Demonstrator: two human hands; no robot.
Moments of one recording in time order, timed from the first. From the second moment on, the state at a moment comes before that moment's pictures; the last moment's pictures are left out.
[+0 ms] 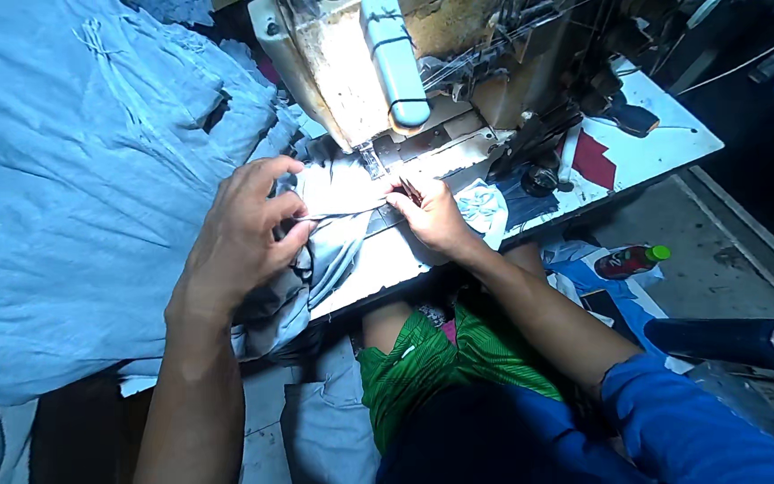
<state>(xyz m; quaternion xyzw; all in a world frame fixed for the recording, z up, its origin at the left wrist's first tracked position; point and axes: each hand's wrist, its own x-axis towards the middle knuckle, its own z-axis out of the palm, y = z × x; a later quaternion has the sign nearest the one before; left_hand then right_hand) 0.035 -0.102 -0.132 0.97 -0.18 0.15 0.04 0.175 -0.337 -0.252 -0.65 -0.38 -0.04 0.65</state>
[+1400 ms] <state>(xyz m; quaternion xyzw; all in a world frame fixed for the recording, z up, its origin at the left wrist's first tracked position) 0.052 -0.145 -0.165 0.97 -0.19 0.15 0.02 0.158 -0.359 -0.253 -0.64 -0.36 -0.01 0.67</state>
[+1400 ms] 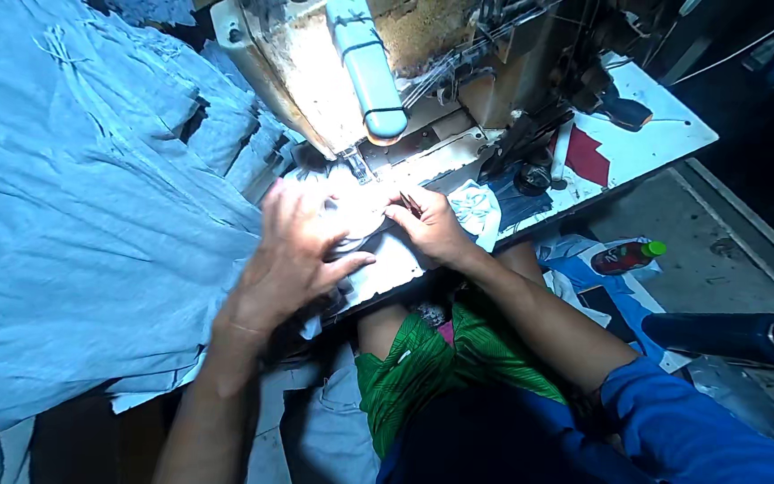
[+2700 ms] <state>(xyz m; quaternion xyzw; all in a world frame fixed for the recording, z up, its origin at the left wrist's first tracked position) 0.058 -0.148 -0.211 0.92 -0.11 0.37 -0.02 0.125 -0.382 -0.263 -0.68 -0.34 0.02 0.65</state>
